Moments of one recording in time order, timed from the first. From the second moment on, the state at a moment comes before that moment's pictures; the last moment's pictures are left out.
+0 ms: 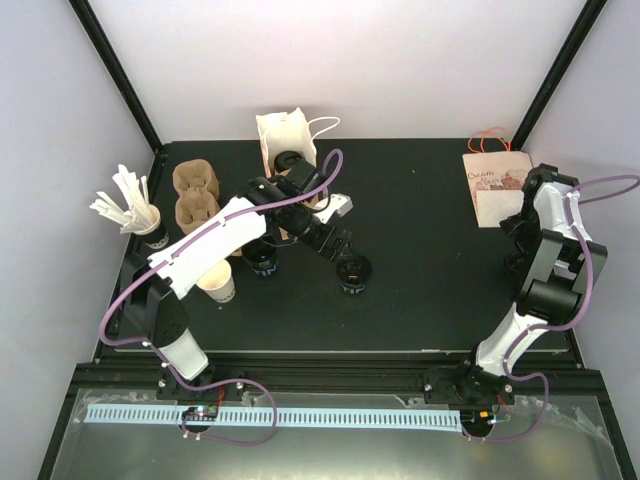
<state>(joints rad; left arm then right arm) -0.70 1.65 1.57 -1.00 0.45 -0.19 -0.36 1.80 1.46 -1.20 0.23 0.95</state>
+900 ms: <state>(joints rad) -0.70 1.67 1.58 -1.01 0.45 -0.19 -0.36 1.84 1.43 -1.19 0.28 0.96</state>
